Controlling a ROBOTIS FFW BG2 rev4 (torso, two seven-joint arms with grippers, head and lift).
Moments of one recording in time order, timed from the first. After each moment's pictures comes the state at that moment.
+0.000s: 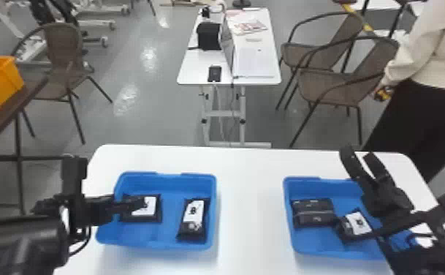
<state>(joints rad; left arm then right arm) -0.08 0.10 0.31 -1.51 -0.16 0.79 -0.66 0.12 -0.03 -0.16 -1.49 -0.62 -0.09 0.46</state>
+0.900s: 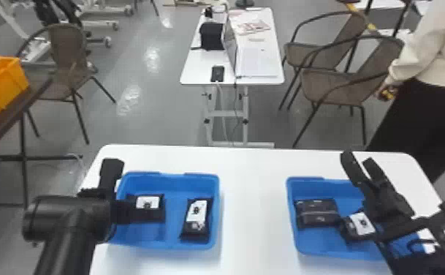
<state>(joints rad) -0.29 0.06 0.24 -1.18 -0.42 0.84 -0.60 0.13 -0.03 -0.15 -1.47 -0.65 -0.08 0.49</state>
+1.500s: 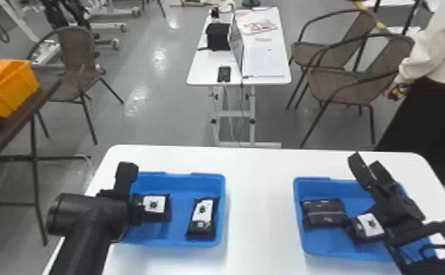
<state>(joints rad) -0.35 0.07 0.23 -0.99 -0.42 0.77 -0.47 0.13 -0.04 -0.16 -1.45 -0.68 -0.05 0.53</state>
